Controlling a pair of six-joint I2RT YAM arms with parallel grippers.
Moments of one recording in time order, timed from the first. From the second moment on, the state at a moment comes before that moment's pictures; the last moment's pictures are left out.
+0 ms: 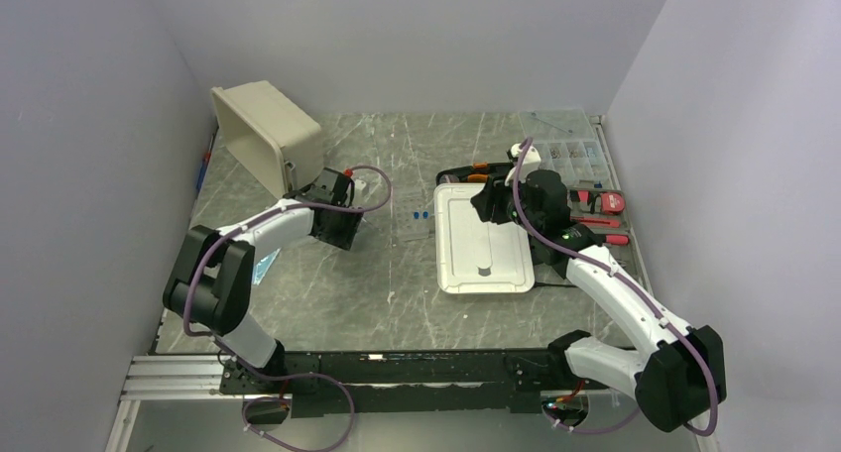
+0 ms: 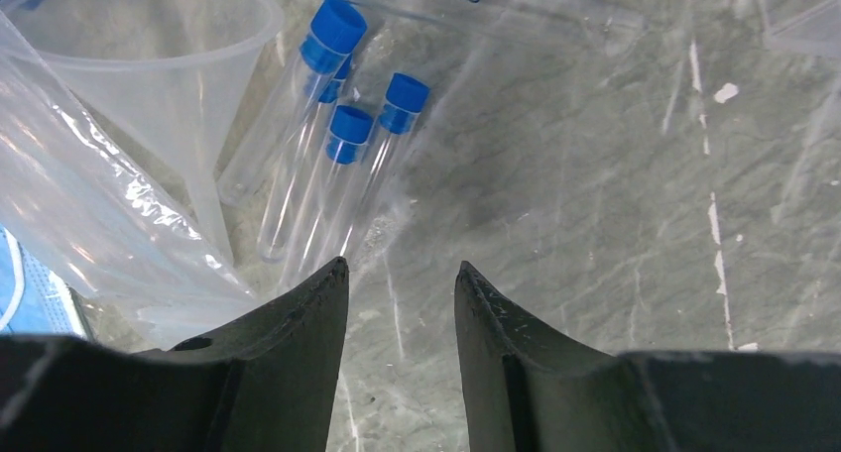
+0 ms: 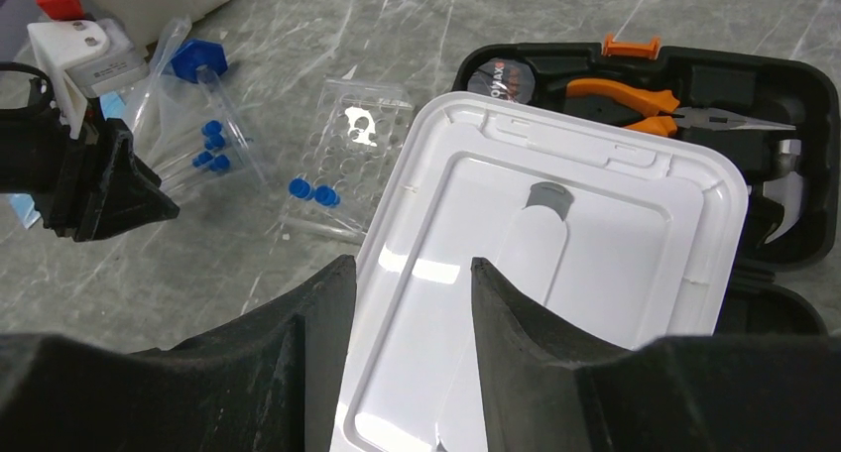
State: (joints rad) left arm -0.40 1.60 0.97 -0.47 0.00 -0.02; right arm 0.41 1.08 0.78 -0.08 -0.10 0.25
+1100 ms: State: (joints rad) left arm -0.39 1.70 1.01 -0.51 -0.02 -0.02; right arm 0.38 1.06 0.75 -0.06 -0.14 0.26
